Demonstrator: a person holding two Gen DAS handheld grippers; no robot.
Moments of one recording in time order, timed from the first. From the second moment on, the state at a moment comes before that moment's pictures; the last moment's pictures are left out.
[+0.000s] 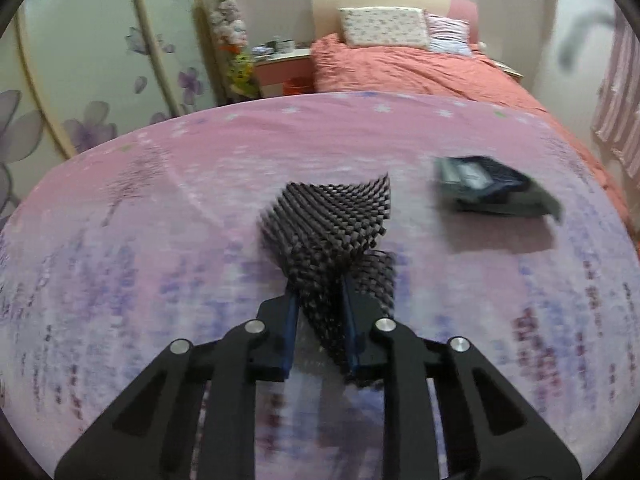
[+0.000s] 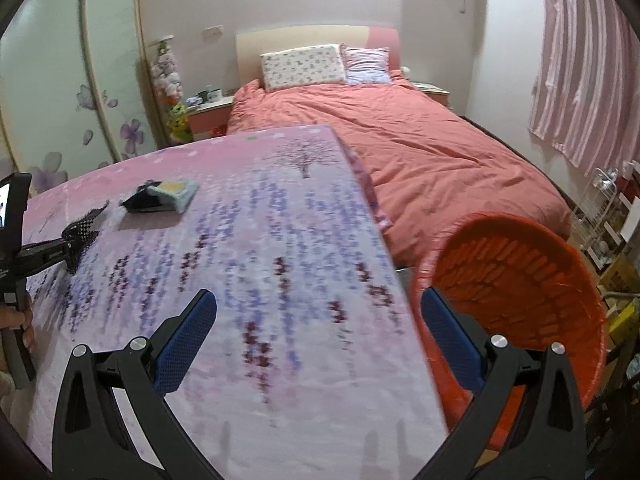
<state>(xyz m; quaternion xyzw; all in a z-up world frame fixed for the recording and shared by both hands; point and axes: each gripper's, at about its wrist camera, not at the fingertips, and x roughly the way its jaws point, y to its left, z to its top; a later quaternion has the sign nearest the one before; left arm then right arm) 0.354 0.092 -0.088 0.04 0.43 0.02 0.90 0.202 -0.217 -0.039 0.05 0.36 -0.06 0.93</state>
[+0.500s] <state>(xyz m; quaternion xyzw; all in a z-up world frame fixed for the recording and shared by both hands) 0.360 0.116 -0.091 0.01 0.44 0.01 0.90 0.305 -0.107 -0.045 0.00 0.36 0.05 0.93</state>
